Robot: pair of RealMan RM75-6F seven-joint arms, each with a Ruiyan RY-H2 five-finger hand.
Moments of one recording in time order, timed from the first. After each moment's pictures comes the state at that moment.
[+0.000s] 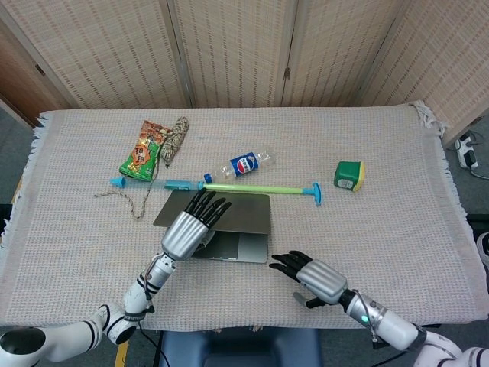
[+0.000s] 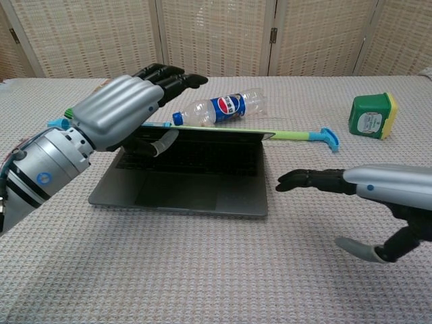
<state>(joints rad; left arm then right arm) -0.71 -1.83 -0.13 -1.07 1.66 1.31 0.22 0.56 -1.27 -0.04 -1.70 -1.75 0.85 0.23</state>
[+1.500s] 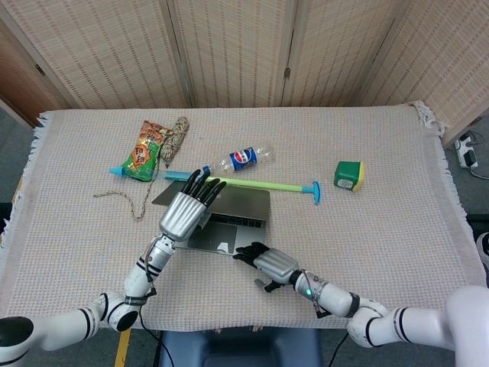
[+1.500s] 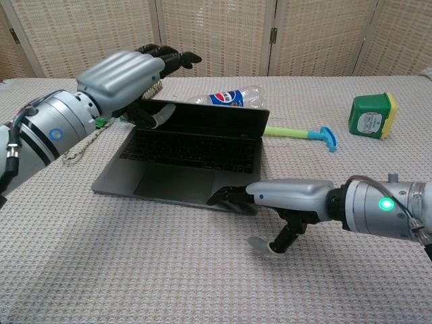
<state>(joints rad) -0.78 -1.74 -0.23 -1.21 1.47 1.17 0.35 0.80 -1.56 0.02 -1.49 -1.41 0.60 0.12</state>
